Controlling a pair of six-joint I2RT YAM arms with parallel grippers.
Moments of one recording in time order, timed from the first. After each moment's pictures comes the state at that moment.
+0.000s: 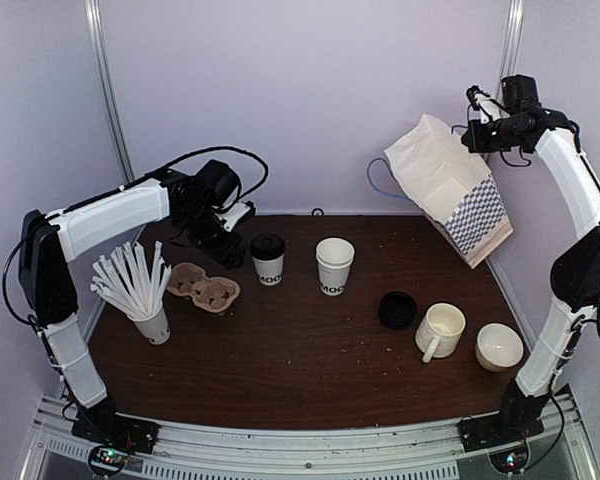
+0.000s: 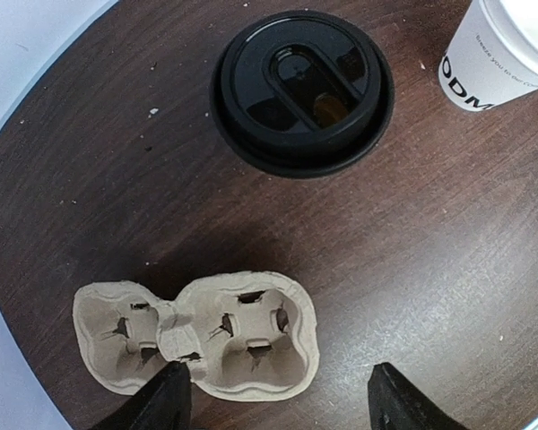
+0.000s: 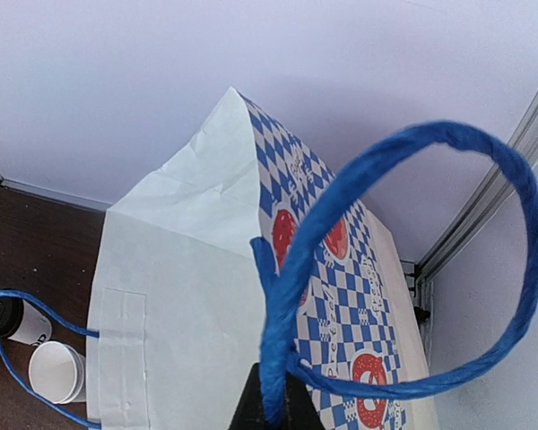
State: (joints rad) left arm -0.61 1.80 1.64 -0.96 -0.09 0.05; right arm 0.02 1.80 2.19 -0.90 -0.16 -0.10
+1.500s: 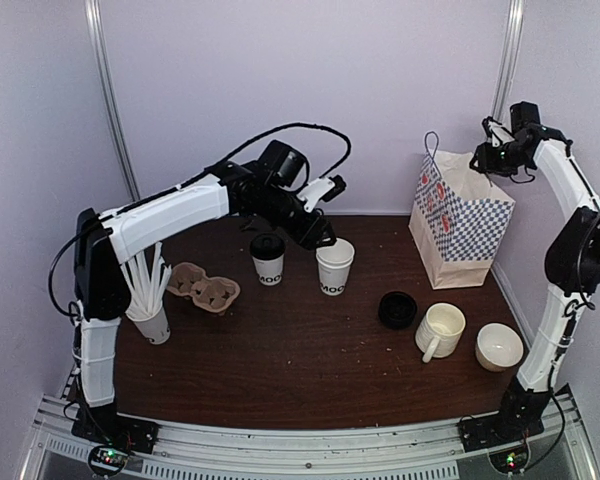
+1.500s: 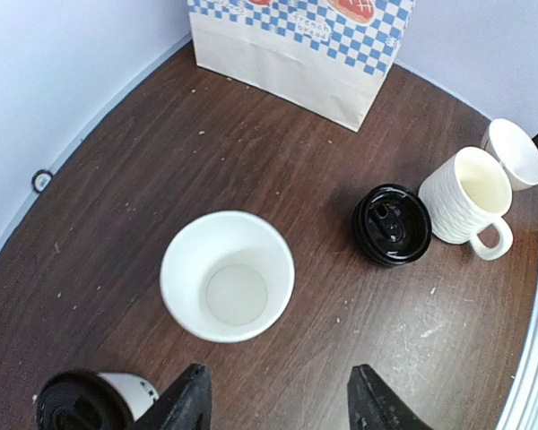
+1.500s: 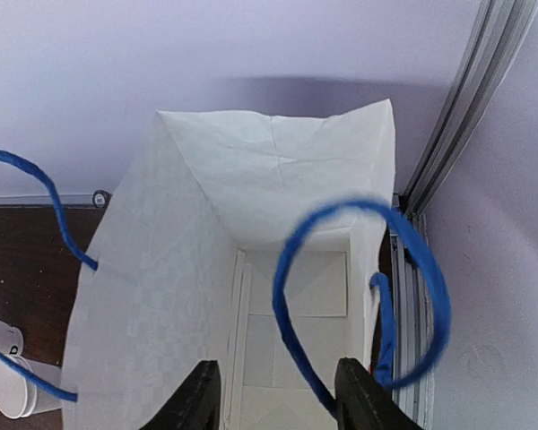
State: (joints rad) left arm -0.80 2.05 2.03 -0.73 0.24 0.12; right arm -0.15 1.96 2.17 -0.90 -0.24 -0.05
